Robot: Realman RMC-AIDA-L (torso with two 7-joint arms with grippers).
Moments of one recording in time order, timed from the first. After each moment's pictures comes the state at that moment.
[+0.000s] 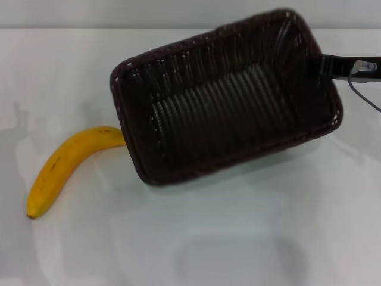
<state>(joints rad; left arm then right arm) -0.08 -2.06 2.18 0.87 -1.24 1.10 0.42 0.31 2.01 1.68 1.50 -2.25 0.95 -0.10</state>
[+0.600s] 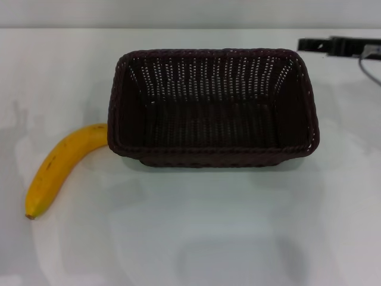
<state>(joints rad) -0.08 -2.06 2.16 0.86 -1.24 1.08 0.42 0.32 2.01 1.71 1.49 -2.25 0.87 -0.23</state>
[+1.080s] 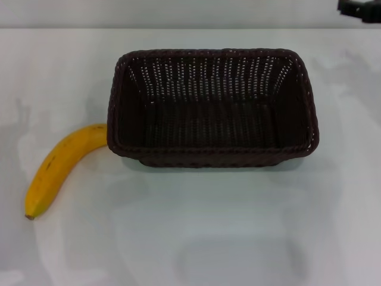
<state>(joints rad) -0.10 -2.06 2.15 0.86 -1.24 1.08 0.44 0.34 2.01 1.77 1.35 -2.21 0.57 -0.55</state>
